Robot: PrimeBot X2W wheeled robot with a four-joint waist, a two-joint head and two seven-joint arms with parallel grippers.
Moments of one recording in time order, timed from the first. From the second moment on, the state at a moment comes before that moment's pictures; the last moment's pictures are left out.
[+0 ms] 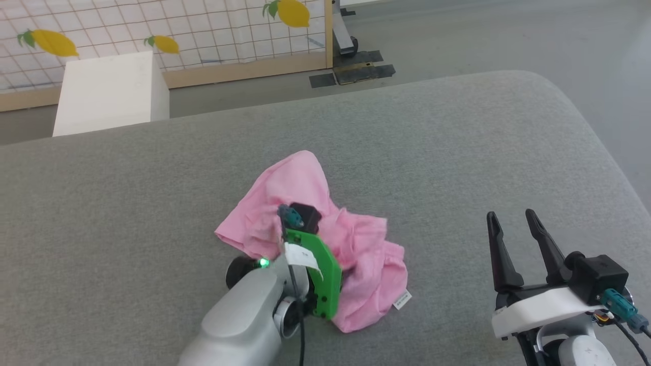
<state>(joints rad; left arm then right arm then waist) -0.57 0.05 -0.69 0.74 -0.70 -0.07 0.39 -0.04 -0.05 0.00 0.11 0.20 0.13 -0.21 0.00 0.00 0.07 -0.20</state>
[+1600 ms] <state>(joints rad) 0.00 0.07 -0.02 0.06 -0.23 -0.10 -0.26 0.01 -0.05 -0.03 0.04 0.17 0.13 -0.16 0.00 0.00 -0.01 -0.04</state>
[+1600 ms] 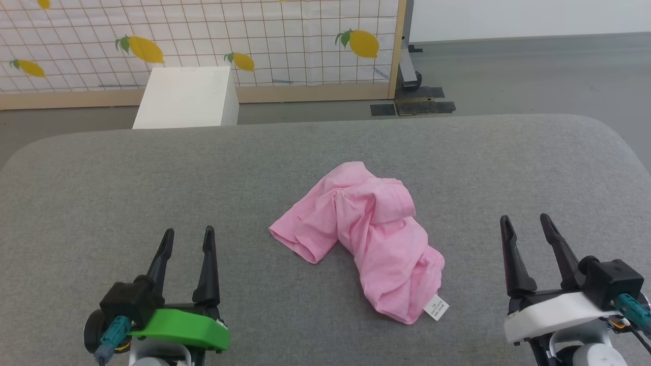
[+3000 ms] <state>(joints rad) -0.06 0.05 -0.06 0.05 -0.22 -0.12 -0.26 -0.47 -0.07 0.27 0.28 0.25 0.13 0.71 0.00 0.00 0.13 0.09</state>
